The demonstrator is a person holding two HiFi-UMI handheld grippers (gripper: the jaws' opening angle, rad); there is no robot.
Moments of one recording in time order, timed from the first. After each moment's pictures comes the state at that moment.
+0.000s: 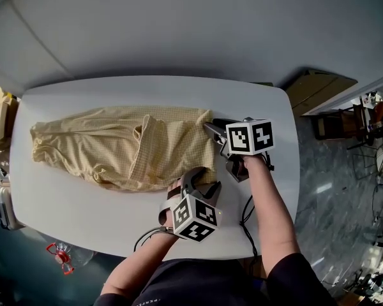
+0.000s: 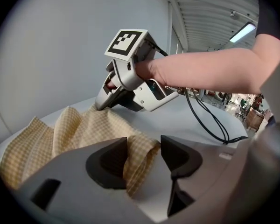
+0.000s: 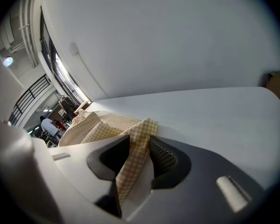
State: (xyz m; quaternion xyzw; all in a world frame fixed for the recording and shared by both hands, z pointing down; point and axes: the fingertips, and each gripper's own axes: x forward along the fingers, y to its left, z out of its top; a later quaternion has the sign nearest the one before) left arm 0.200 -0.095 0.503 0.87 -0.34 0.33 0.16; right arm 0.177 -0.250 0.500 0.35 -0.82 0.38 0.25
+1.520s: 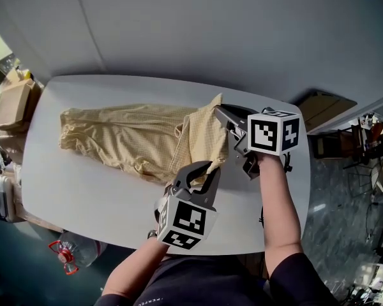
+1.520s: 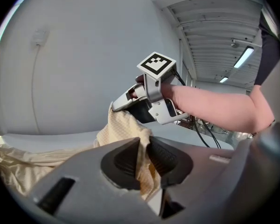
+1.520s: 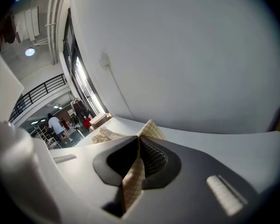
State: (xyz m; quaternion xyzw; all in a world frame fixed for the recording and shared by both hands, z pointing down) left arm 0.063 -0.092 0.374 0.88 -0.42 0.15 0.14; right arm 0.043 -0.232 0.356 0.32 -0.88 0.29 0.18
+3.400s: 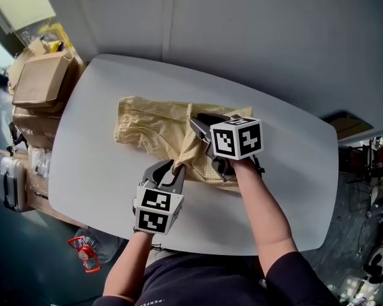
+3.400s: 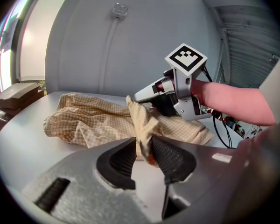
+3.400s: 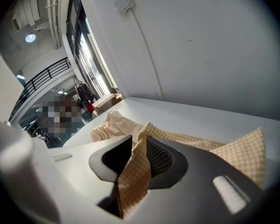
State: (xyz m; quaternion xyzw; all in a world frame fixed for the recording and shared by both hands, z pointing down) left arm -0.247 -0.074 0.479 0.78 -0.53 0.18 0.29; right arm -0.241 -0.205 0.461 0.27 -0.88 0.28 0.27
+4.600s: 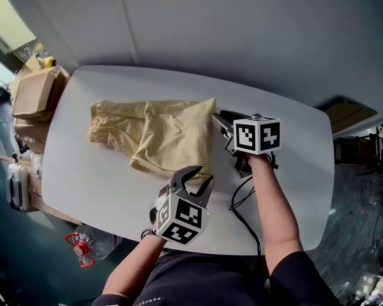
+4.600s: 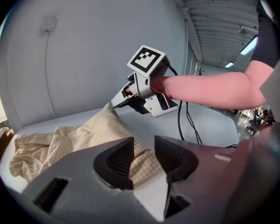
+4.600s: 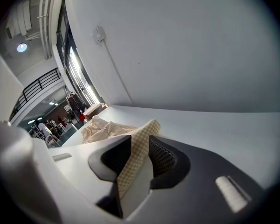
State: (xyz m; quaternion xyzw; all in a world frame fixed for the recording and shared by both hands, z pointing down) left arm -0.049 -0.068 0.445 0.85 -0.42 0.26 0.17; right arm -0.059 -0.235 0.447 0.33 -0.86 0.31 0.22
